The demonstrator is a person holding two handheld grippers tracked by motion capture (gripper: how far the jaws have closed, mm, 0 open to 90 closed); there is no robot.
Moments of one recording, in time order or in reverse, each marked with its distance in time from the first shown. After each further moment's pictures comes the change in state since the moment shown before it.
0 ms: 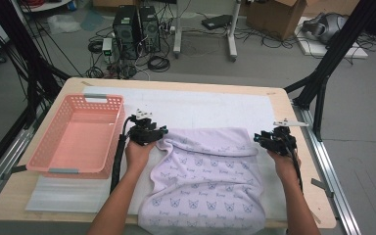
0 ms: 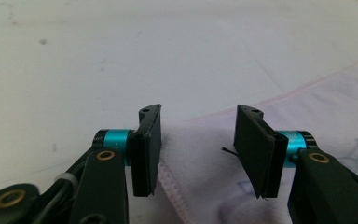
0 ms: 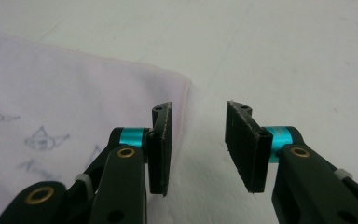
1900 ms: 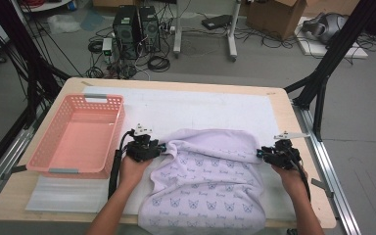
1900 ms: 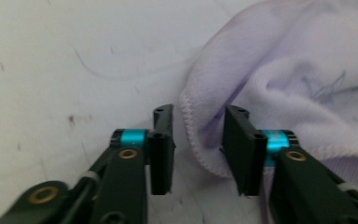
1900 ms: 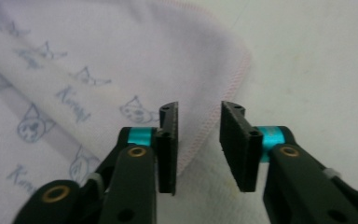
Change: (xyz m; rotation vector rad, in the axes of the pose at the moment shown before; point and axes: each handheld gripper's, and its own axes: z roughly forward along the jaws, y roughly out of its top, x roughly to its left) left arm -0.012 -0.027 -0.032 0.027 -0.070 0.028; right arm 0.010 -0.031 -0.030 0.104 0.031 -0.047
